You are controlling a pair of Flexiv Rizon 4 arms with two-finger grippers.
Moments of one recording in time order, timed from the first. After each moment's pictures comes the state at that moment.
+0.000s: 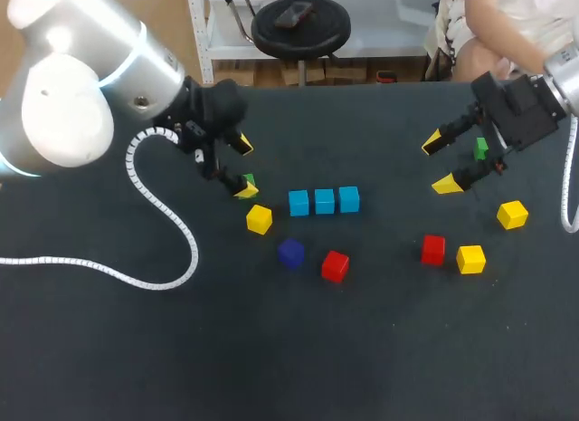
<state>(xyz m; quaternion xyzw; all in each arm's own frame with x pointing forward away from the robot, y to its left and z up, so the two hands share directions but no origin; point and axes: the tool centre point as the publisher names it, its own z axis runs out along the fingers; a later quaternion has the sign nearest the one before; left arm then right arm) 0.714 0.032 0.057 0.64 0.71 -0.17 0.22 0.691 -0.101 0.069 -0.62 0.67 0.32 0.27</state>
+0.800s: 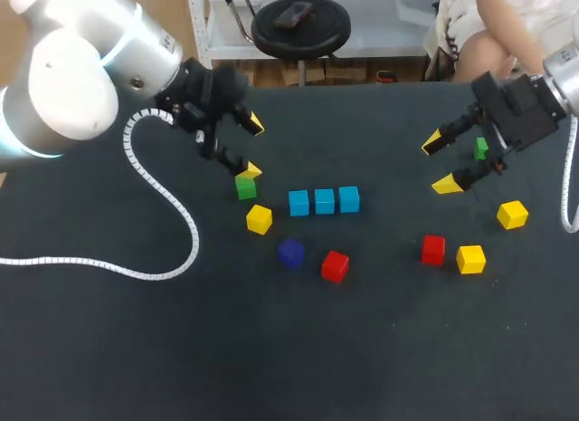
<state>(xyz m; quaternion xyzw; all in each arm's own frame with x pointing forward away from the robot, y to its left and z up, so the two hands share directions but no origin) 0.744 0.021 0.066 0.68 0.66 -0.20 0.24 0.691 -0.101 0.069 -0.62 0.67 0.32 0.27</state>
